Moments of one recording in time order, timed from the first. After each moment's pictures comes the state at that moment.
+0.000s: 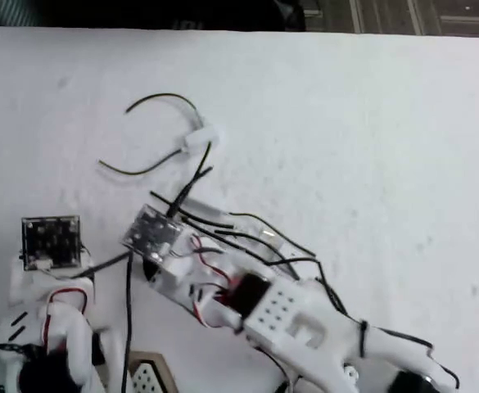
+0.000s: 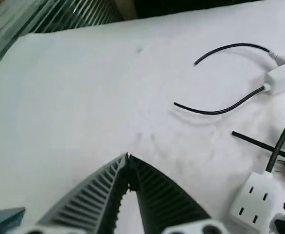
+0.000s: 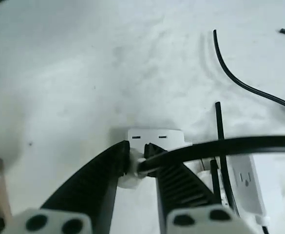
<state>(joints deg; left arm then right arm) -24.0 -103.9 68.0 76.6 -16.7 -58.1 -32.2 58.5 23.6 11.5</state>
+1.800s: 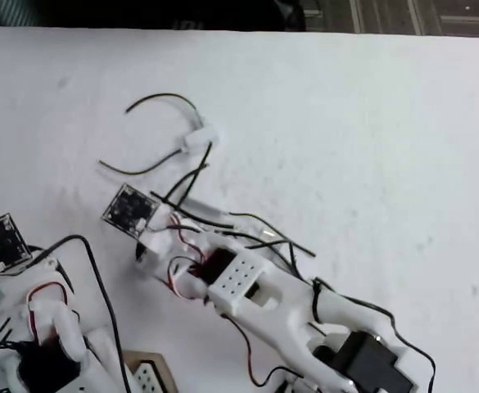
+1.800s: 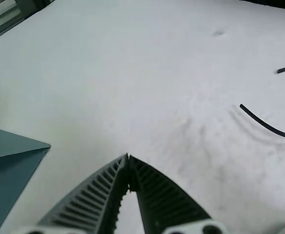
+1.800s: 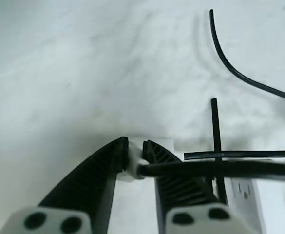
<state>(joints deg) -40.3 -103.9 74.8 71.8 -5.7 -55.6 -14.3 48.5 19.8 11.6</state>
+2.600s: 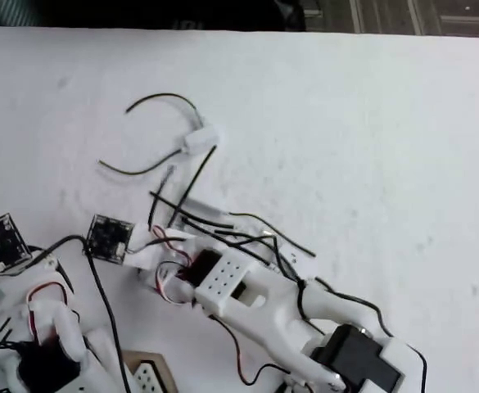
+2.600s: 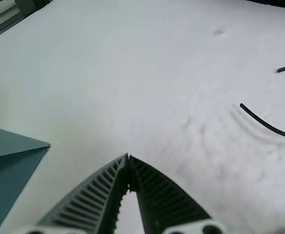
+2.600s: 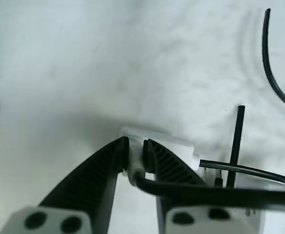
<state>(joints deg) -40.3 -103.9 75.0 71.8 -5.7 -58.5 -9.1 45.0 25.4 26.0</state>
